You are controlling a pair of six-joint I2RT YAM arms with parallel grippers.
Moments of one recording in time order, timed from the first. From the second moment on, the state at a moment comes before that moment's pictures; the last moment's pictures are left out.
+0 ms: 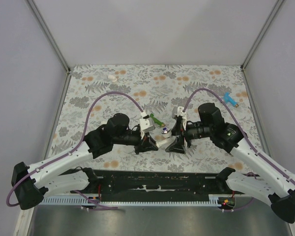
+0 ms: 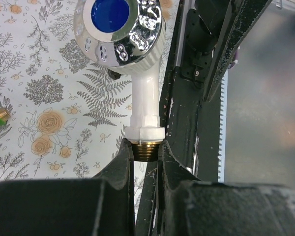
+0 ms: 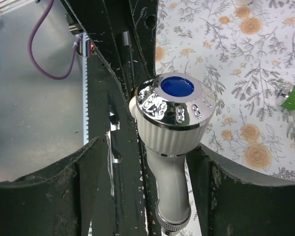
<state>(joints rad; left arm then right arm) -0.91 1.00 0.78 -0.21 0.54 -0.02 0.66 0.94 0.88 -0.46 -0.81 -0.12</state>
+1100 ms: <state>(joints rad) -0.93 1.00 0.82 -0.30 0.57 0.04 0.65 1.01 0.90 -0.47 -0.89 -0.10</state>
